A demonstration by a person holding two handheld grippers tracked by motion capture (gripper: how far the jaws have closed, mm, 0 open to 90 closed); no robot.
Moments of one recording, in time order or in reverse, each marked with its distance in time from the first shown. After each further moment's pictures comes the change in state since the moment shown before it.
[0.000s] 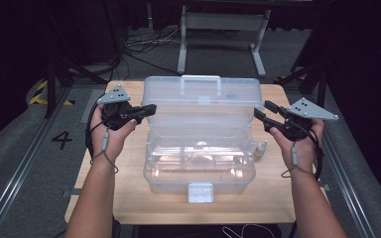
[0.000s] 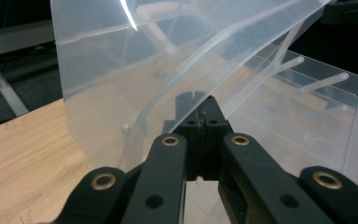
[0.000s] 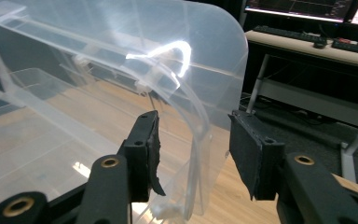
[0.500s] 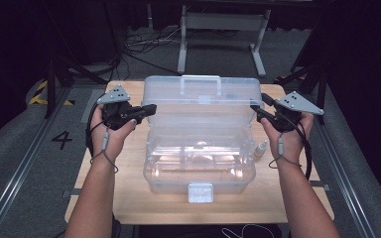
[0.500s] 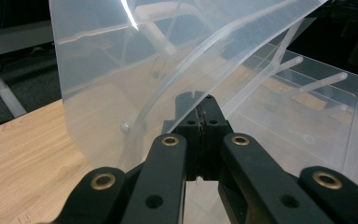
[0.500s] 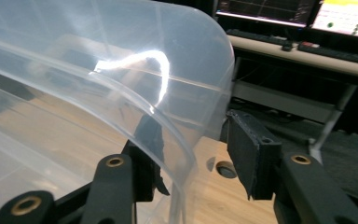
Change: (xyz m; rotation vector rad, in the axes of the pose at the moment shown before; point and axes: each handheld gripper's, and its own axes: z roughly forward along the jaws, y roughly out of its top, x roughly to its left) left arm 0.000 0.000 0.001 -0.002 -0.008 0.005; right arm 0.005 0.004 0.026 -0.011 -0.130 -0.006
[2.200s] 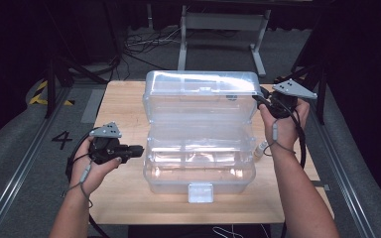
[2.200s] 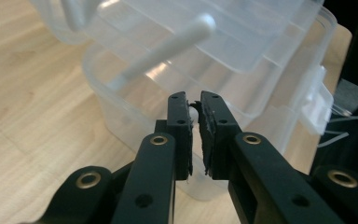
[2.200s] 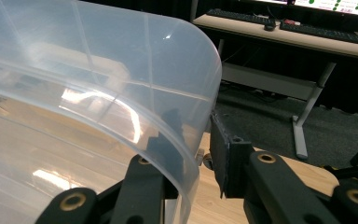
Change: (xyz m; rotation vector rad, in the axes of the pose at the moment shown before) left arm -0.016 -0.073 -0.033 0.308 -0.126 -0.032; right arm -0.006 0.020 0.021 0.086 -0.065 0.050
